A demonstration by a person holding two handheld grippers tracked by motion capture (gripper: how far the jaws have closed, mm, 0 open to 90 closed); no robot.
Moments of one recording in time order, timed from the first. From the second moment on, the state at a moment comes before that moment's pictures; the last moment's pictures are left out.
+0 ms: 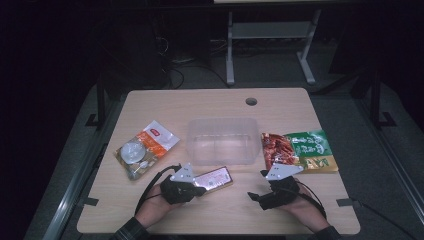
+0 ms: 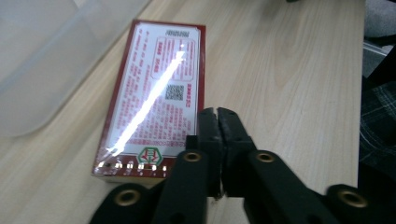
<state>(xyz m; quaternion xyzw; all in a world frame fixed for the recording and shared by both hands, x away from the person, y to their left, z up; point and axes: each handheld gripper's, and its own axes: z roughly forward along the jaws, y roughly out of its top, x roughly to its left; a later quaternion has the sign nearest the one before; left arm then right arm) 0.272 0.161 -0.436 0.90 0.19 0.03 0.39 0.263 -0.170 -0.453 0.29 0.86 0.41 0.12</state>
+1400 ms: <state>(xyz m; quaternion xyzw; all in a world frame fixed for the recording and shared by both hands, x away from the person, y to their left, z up) 0.291 0.166 -0.458 0.92 0.20 0.07 0.34 0.263 -0.170 -0.453 0.29 0.86 0.41 0.12</state>
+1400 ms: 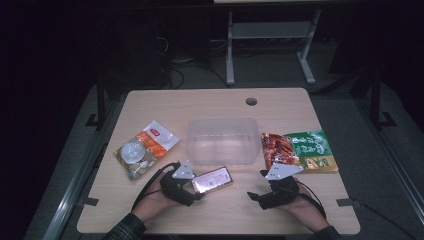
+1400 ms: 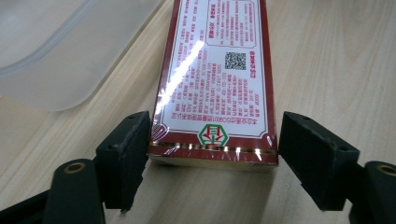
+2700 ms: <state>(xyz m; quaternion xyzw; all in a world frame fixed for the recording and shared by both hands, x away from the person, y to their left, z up) 0.283 0.176 -0.429 0.91 0.17 0.06 0.38 0.261 -0.168 -0.451 0.28 0.86 0.41 0.12</state>
